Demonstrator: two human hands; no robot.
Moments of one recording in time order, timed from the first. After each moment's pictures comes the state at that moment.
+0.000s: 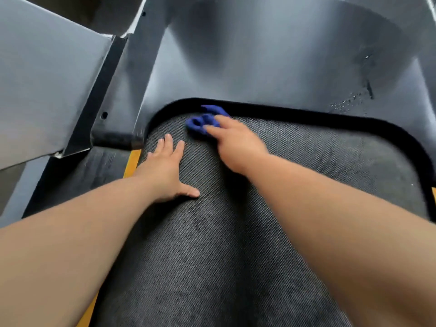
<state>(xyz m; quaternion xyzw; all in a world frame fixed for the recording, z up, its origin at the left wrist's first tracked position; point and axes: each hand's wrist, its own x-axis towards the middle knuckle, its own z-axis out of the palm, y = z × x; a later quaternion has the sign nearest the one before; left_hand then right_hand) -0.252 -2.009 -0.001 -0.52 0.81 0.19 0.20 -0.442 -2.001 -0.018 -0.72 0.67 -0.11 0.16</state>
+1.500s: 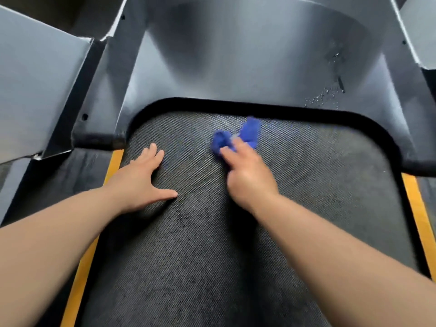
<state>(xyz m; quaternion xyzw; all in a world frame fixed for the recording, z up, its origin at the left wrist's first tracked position) -0.232 -1.988 0.005 -0.50 0.82 0.25 0.11 -0.452 -1.904 -0.005 -0.60 0.77 -0.14 0.18</state>
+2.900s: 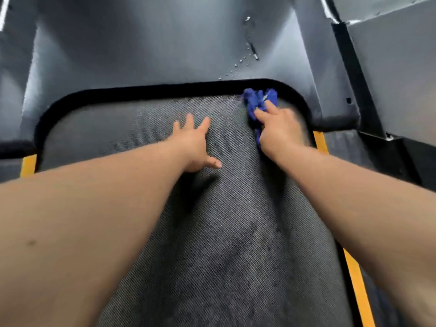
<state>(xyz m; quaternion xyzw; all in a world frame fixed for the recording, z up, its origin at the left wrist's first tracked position) -0.474 -1.930 0.025 -0.41 0.85 0.21 0.24 -0.656 -1.838 0.001 -0.53 0.85 -0.03 0.07</state>
